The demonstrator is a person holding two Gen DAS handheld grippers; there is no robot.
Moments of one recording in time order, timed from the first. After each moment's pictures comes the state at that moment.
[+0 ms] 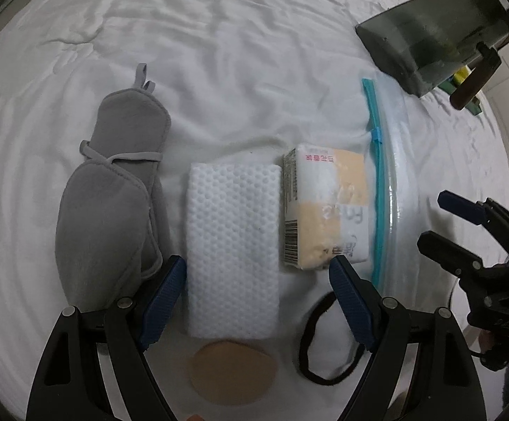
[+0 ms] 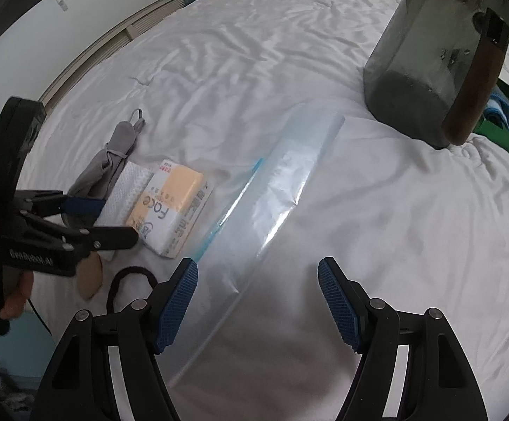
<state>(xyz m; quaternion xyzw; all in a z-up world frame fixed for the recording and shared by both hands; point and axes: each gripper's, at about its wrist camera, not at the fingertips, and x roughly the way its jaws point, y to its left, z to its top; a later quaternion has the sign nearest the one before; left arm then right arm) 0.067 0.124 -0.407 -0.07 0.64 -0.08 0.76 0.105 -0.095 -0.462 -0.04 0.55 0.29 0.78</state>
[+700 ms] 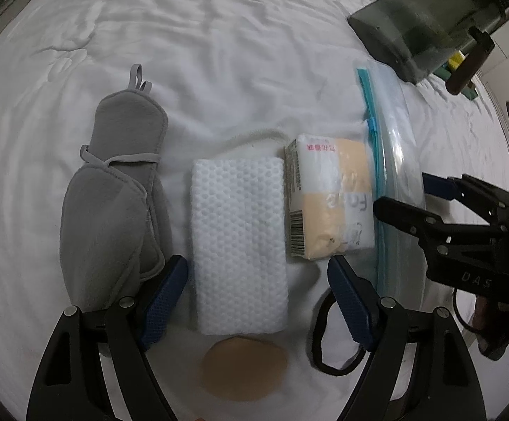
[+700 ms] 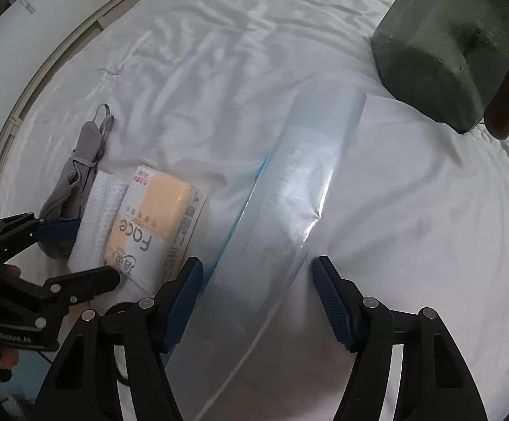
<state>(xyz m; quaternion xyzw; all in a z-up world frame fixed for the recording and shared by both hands) 0.065 0.130 -0.408 -0.05 0.65 -0.10 0.75 0.133 -0.051 -0.497 -0.03 0.60 0.24 0.76</state>
